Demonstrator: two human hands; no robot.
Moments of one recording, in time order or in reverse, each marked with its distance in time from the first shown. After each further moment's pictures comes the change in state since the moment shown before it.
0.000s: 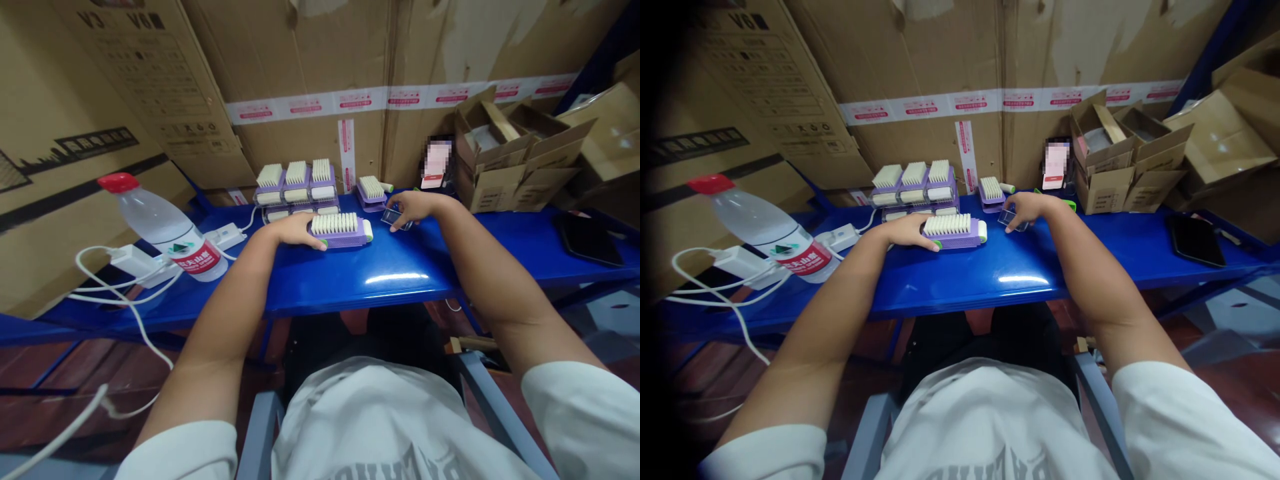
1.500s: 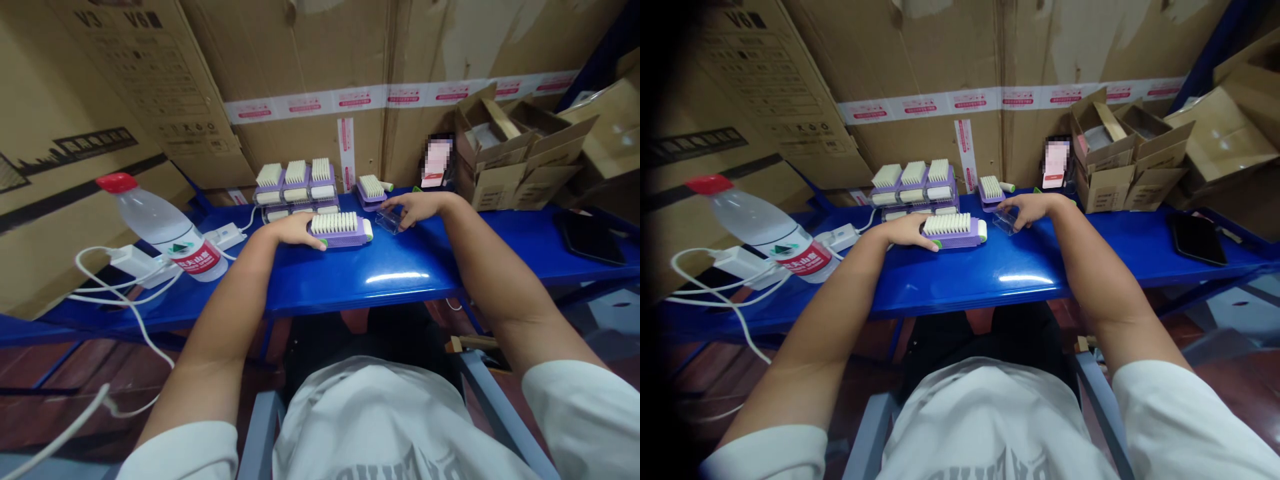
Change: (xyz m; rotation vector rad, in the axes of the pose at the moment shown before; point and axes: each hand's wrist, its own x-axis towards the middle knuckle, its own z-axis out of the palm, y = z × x) left_hand -0.002 0.002 -0.001 0.004 -0.003 -0.017; right_hand -0.008 0.002 -0.004 0.115 -0.160 -0.161
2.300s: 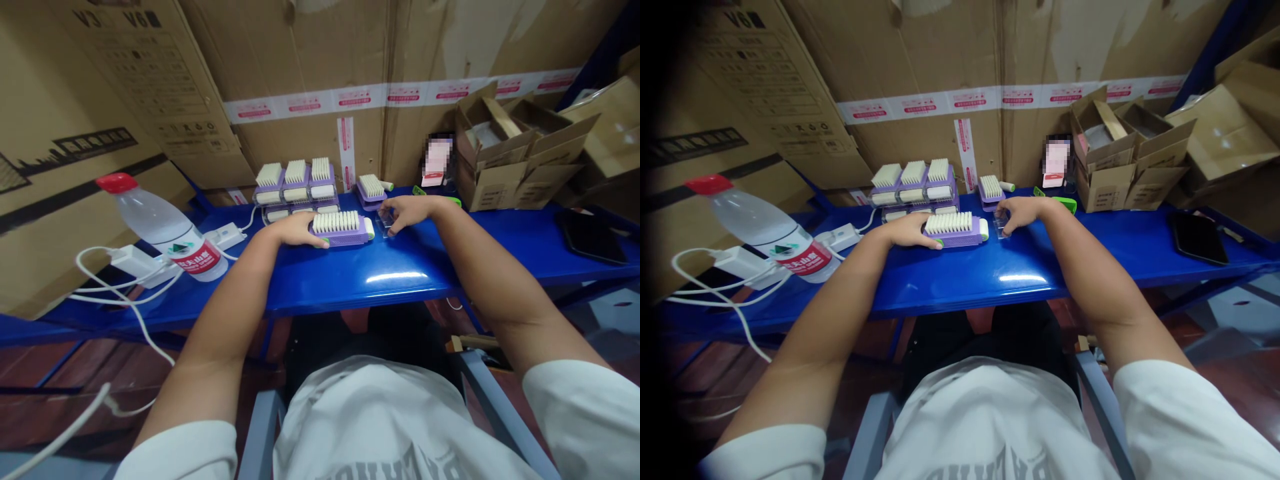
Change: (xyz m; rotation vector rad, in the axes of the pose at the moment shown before) left_hand -0.001 0.007 0.003 0.050 0.036 0.006; right_hand 0.010 -0.015 0.014 -0.179 0.128 -0.030
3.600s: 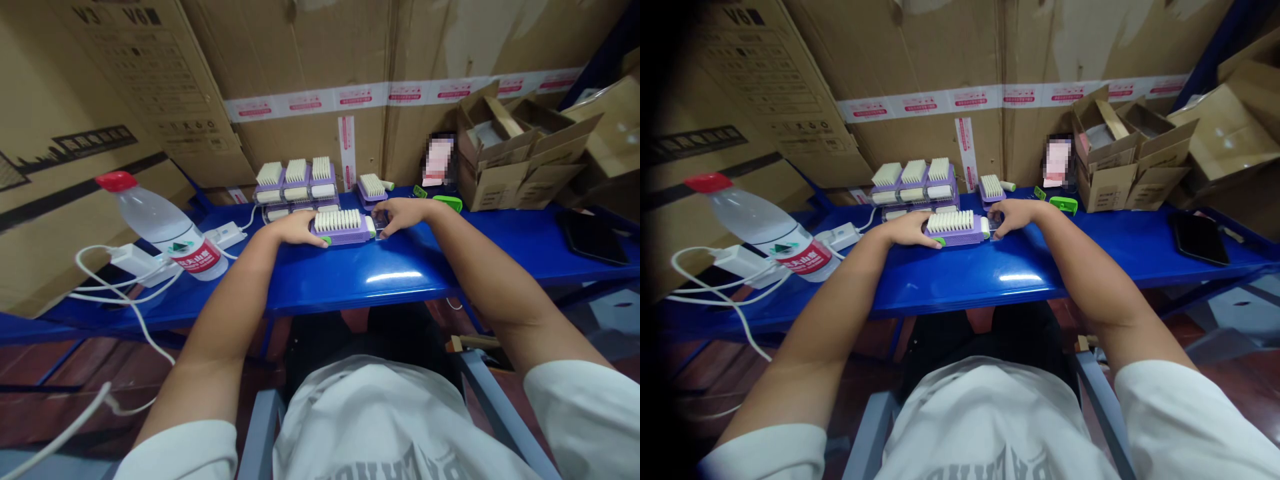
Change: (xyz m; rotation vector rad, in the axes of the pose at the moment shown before) left_hand 0.003 -0.006 0.001 0.044 0.024 -0.011; right_hand 0.016 -0.001 0.012 -0.003 -0.003 -0.142
